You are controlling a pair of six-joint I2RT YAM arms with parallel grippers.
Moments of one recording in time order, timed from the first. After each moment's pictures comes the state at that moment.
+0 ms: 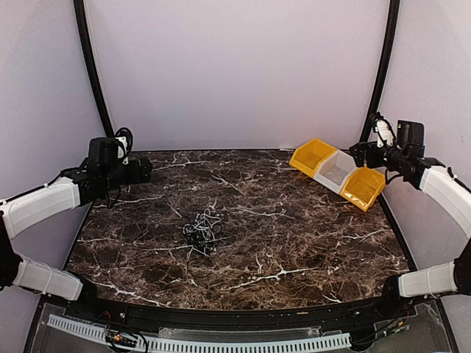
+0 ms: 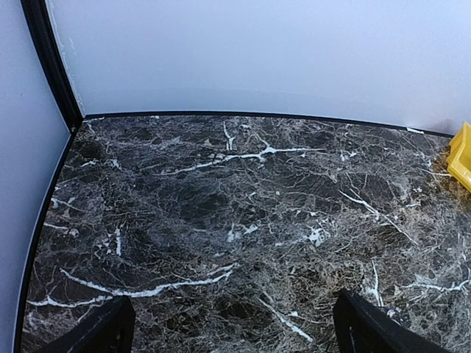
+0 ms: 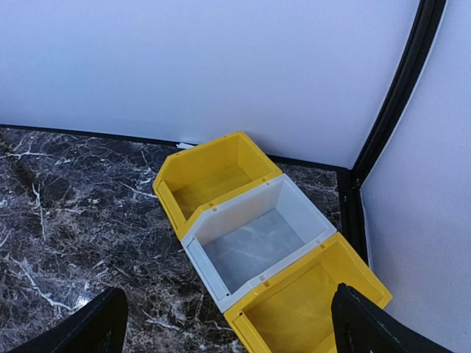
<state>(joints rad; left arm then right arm) -0.33 1.23 0.86 -0.13 -0.22 -0.23 0.01 1.17 0.97 -0.20 -0.18 -0.12</state>
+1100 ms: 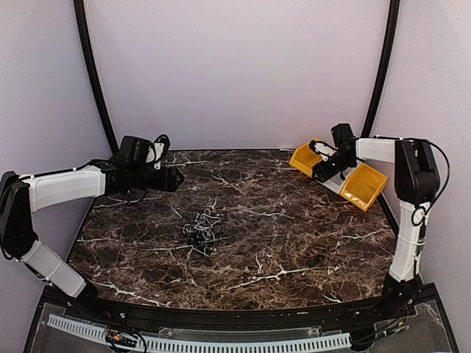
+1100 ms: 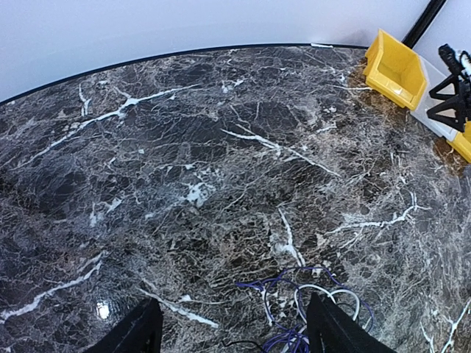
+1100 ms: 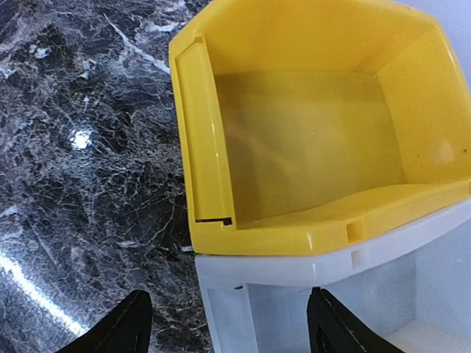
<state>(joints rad) -0.44 1.47 0.99 -0.16 0.04 -0.20 0.16 2.04 1.53 -0.45 -0.15 -0.43</state>
